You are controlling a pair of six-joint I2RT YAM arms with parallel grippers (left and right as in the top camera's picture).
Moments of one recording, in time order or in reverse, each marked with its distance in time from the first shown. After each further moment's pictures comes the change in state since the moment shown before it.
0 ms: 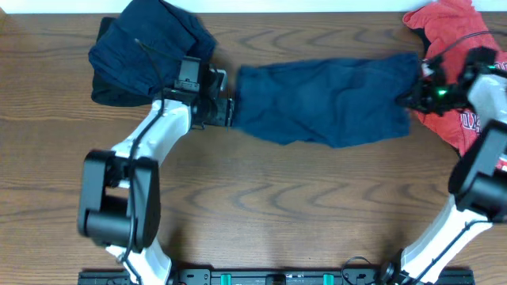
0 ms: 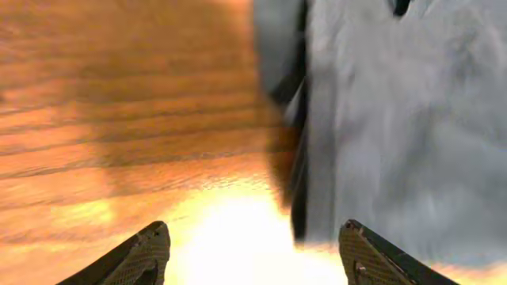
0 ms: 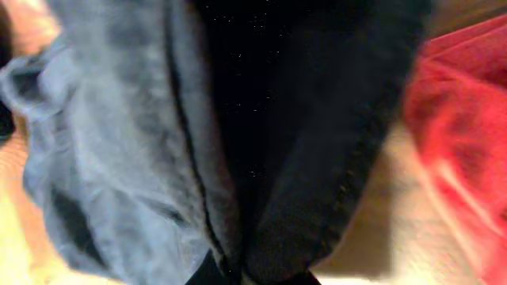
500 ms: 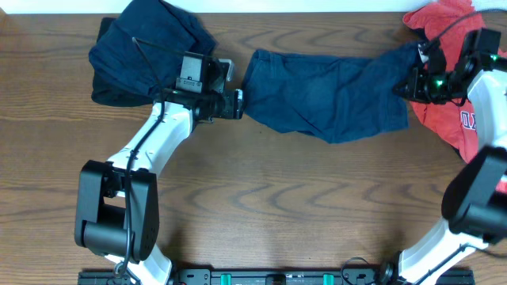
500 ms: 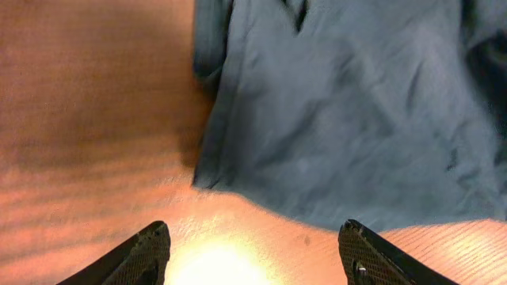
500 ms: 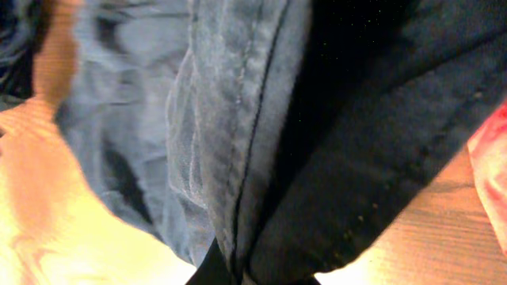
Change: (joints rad) left arm -0.038 -0.033 0.000 0.118 0.100 -0.060; right arm 0.120 -0.211 0.001 -0.072 0.064 -0.028
